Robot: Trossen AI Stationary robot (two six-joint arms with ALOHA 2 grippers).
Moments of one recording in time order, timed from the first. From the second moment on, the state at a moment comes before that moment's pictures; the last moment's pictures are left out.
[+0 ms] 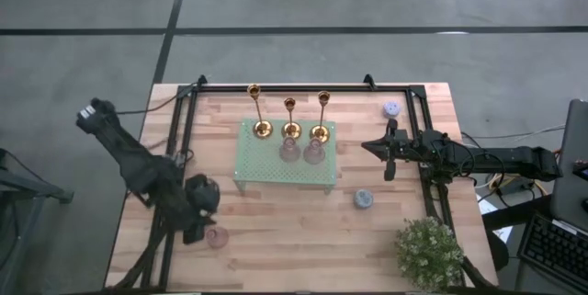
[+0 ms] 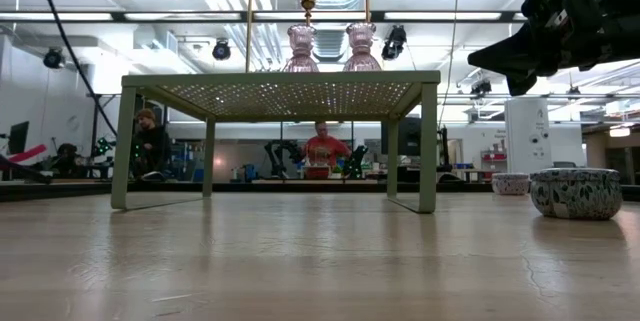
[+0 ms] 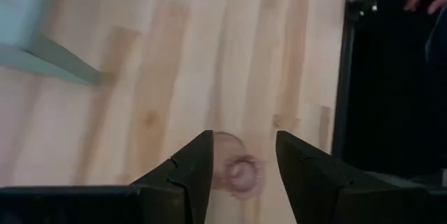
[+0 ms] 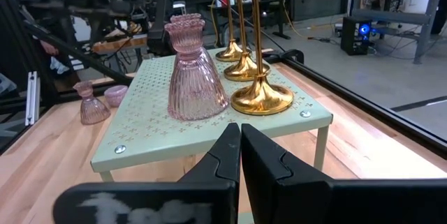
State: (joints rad) left arm -0.76 1.07 1.03 -0.97 -0.19 -0.96; right arm -0.15 0.45 0.10 0.29 0.03 0.16
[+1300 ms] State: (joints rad) left arm -0.87 1.49 1.03 -0.92 -0.08 -1.22; right arm -0.15 0.45 0.10 0.29 0.03 0.16
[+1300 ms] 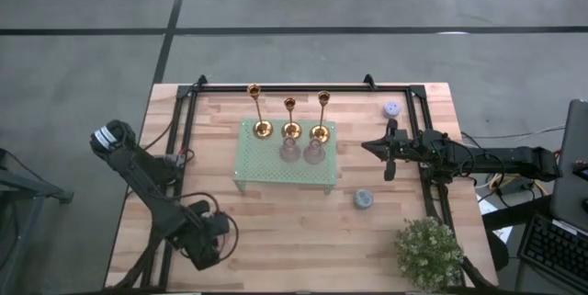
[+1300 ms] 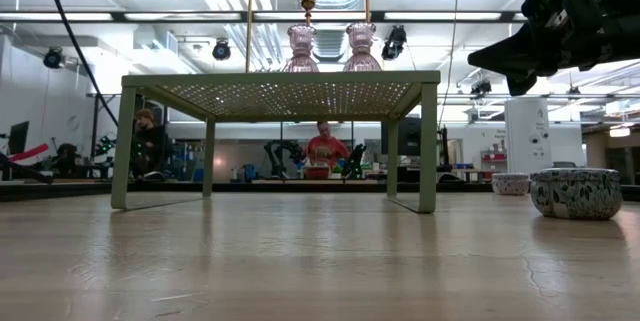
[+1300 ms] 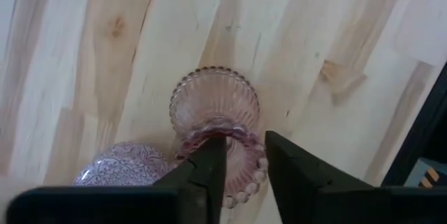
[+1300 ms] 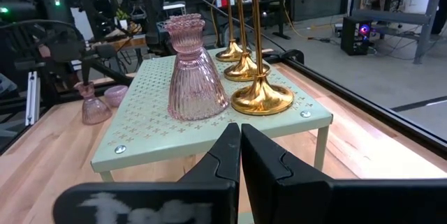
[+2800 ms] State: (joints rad) left arm -0.62 1.44 1.54 -1.38 -0.46 -0.55; right arm -0.15 0.45 0.10 0.29 0.03 0.16
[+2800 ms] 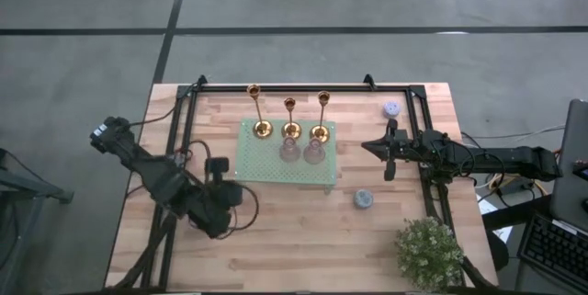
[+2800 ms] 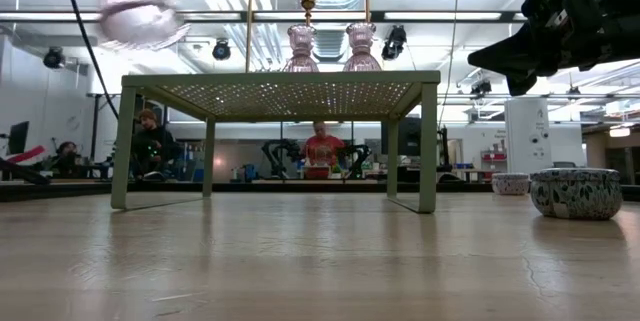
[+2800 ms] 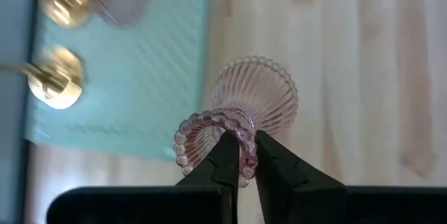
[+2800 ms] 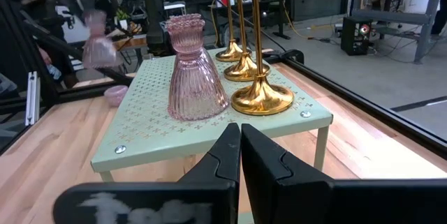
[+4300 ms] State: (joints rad) left arm -0.08 1.57 1.63 -1.37 -0.40 0.19; right arm -0.15 0.45 0.10 0.29 0.03 0.16
